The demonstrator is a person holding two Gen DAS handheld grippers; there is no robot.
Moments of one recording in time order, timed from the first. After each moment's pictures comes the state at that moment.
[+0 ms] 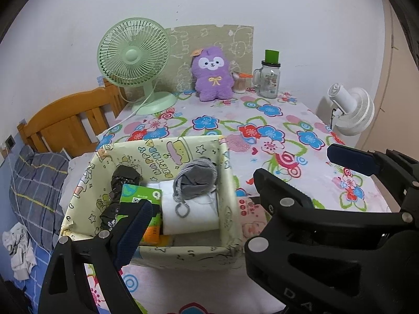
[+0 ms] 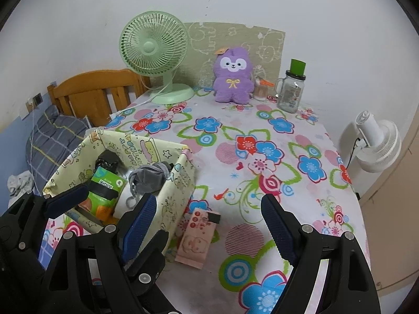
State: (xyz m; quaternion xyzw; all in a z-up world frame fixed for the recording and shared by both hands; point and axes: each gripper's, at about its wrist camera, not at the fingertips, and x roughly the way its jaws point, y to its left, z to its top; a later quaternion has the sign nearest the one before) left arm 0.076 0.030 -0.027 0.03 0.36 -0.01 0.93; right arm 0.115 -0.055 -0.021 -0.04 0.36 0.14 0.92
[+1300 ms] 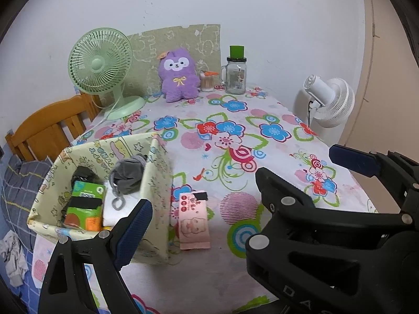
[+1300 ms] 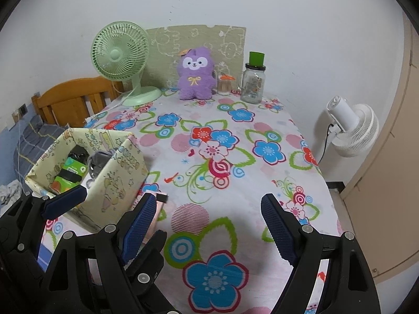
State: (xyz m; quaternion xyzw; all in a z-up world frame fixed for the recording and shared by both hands) left arm 0.067 -0.046 -0.040 0.04 0.36 -0.05 0.93; right arm 0.094 -0.133 -0.034 -0.02 0.35 0.09 0.93
